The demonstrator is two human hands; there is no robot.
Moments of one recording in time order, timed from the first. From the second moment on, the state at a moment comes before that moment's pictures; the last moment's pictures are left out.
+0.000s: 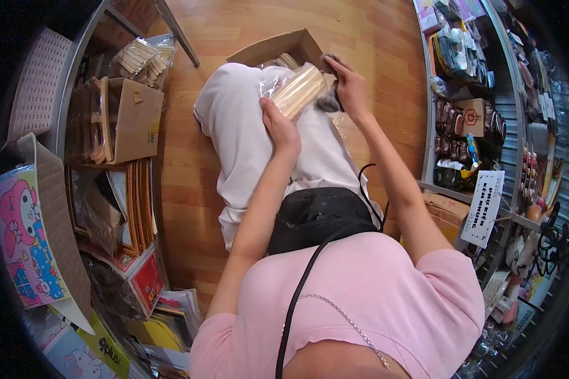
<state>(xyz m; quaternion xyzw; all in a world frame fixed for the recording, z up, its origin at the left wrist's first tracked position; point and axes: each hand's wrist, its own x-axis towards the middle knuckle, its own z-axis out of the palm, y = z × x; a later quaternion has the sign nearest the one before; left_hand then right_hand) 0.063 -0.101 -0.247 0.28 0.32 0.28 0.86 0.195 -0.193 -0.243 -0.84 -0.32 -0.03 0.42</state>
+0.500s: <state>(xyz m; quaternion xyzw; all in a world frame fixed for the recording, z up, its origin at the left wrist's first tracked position) 0.069 -0.099 -0.269 0.33 0.30 0.30 0.84 0.192 -0.179 -0.244 -0.84 -0.35 -0.02 0.41</state>
